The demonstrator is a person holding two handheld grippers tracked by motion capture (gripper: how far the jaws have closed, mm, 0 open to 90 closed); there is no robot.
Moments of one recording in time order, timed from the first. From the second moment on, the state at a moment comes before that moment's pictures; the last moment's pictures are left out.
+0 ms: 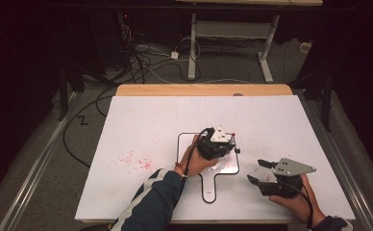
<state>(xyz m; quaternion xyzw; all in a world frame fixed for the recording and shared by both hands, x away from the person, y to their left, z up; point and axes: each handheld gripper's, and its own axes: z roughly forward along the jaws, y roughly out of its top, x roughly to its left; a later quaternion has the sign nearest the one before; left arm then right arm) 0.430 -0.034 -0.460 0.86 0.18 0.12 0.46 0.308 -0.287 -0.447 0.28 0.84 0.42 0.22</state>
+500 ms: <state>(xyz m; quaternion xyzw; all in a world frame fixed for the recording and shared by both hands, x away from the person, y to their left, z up) 0.411 -0.068 -0.457 0.88 0.14 0.10 0.45 0.308 -0.286 -0.448 0.27 0.84 0.42 0.21</state>
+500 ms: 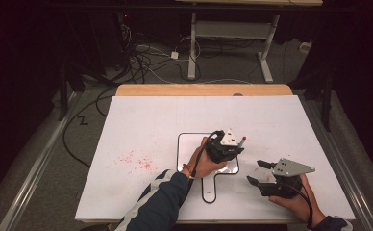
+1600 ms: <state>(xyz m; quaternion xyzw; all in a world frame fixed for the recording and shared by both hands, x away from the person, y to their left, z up) 0.429 -0.027 -0.461 0.86 0.20 0.11 0.46 0.307 -0.283 -0.449 0.27 0.84 0.41 0.21</state>
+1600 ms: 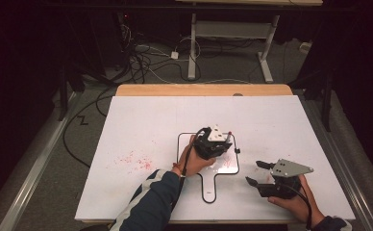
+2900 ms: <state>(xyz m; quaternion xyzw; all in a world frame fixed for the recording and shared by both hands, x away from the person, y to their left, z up) 0.391 -0.046 -0.464 0.87 0.16 0.07 0.47 0.307 -0.283 -0.449 0.26 0.85 0.41 0.21</state>
